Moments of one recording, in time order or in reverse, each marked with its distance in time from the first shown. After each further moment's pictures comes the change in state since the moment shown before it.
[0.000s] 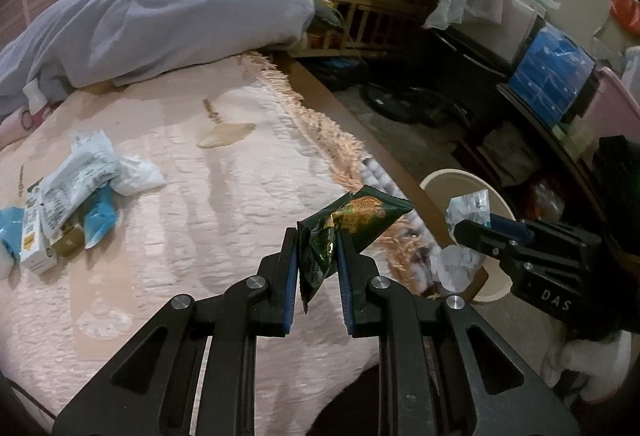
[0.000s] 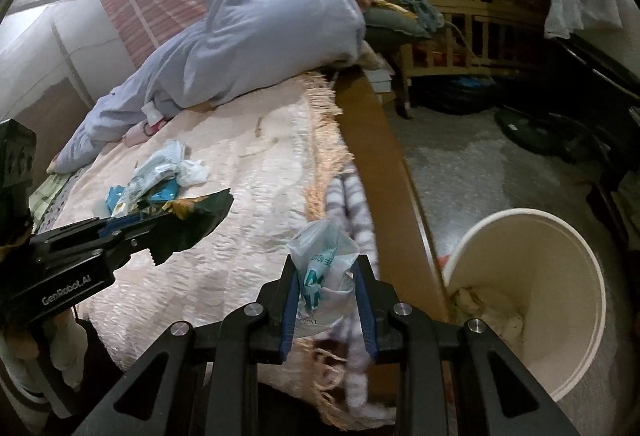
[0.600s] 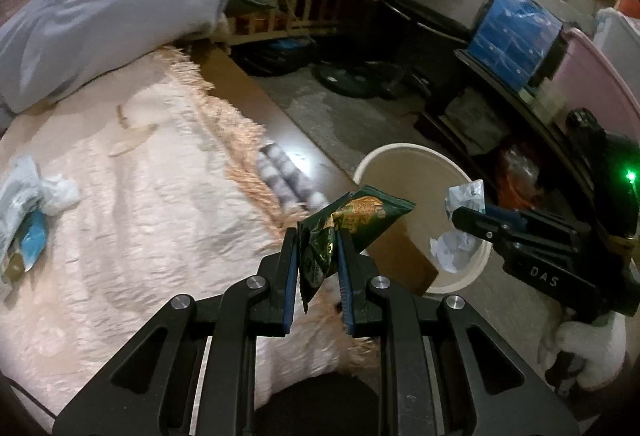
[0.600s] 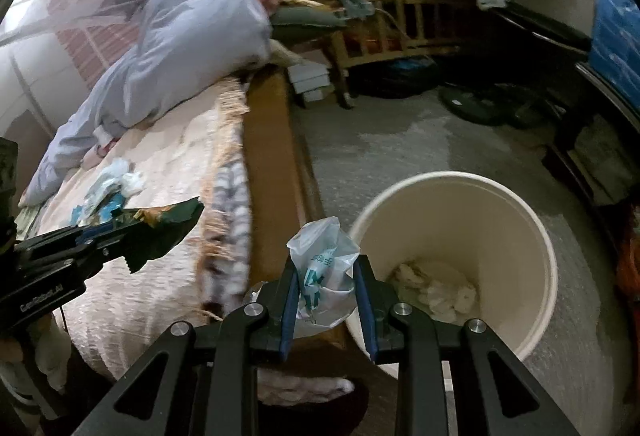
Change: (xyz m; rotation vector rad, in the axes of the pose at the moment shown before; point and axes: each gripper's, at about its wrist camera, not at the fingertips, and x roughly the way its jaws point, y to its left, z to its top) left arm 0.036 -0.074 0.006 0.107 0.072 -0.109; right arm -0.029 -0.084 -0.027 0.131 0.001 -0.117
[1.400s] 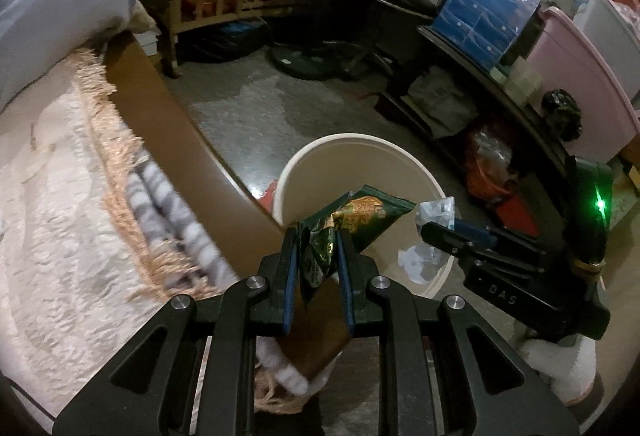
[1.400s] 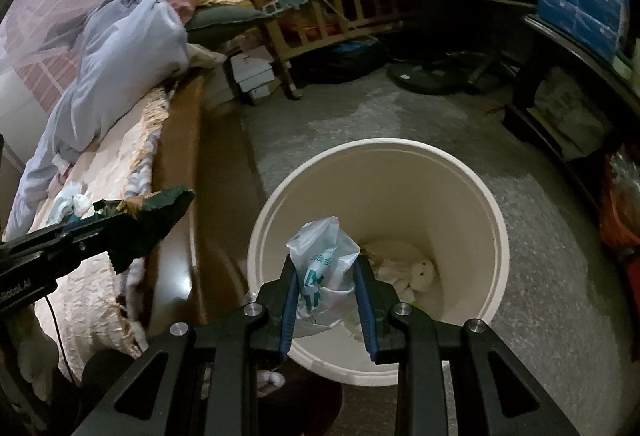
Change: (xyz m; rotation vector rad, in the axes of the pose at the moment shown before) left arm 0.059 -0.064 0.026 0.043 0.072 -0.116; right arm 0.007 -0.081 -0.019 0.141 0.022 -0.083
